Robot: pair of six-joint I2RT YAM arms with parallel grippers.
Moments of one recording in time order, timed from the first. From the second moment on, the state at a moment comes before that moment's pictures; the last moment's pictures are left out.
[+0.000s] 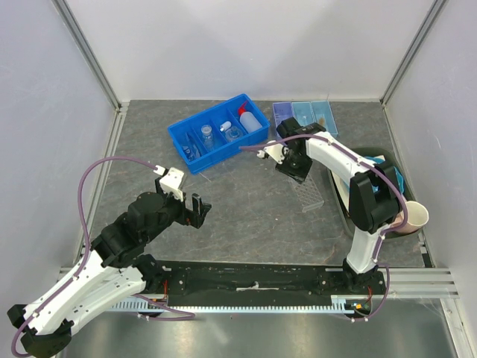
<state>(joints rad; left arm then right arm) -0.79 0.53 0.70 -0.54 -0.20 -0.24 0.46 1.86 1.50 -1.03 0.04 -0.65</state>
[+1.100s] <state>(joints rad) -0.44 0.83 1.14 -0.58 0.09 -0.28 0.03 0.92 1.28 -0.49 -0.07 -0.17</state>
